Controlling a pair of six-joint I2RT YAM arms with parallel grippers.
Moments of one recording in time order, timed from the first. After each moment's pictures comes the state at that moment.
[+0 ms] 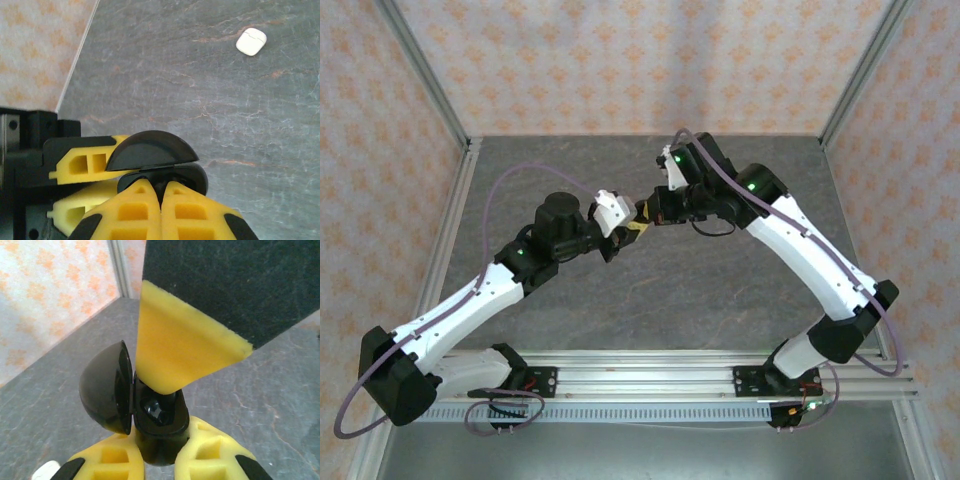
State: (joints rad) left arm -0.61 1.13 0.93 -0.11 0.38 0.20; right arm 0.75 1.52 1.81 -1.13 -0.21 0.47
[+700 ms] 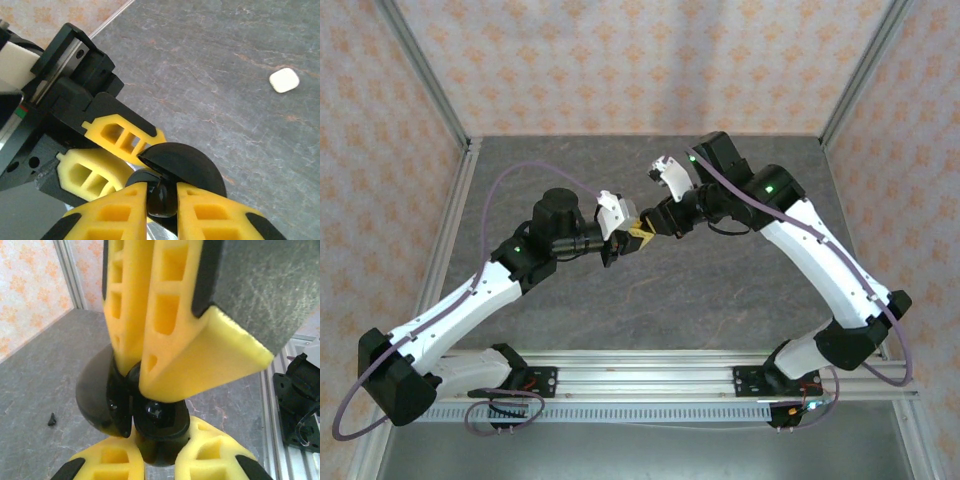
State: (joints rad) left arm -0.61 1.13 0.98 -0.16 0.56 0.17; right arm 0.73 1.46 1.80 -1.16 -0.39 0.04
